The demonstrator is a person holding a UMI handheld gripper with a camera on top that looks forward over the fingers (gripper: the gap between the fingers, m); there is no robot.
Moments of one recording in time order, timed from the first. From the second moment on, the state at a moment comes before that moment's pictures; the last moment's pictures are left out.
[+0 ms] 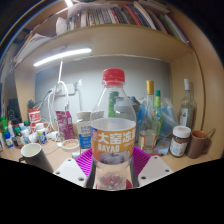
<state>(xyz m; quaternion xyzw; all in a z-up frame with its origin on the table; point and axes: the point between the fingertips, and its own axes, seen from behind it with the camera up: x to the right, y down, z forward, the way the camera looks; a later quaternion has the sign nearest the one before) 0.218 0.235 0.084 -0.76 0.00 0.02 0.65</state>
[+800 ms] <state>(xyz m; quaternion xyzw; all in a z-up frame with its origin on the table) 0.191 0.034 0.164 -0.82 0.03 0.01 0.57</state>
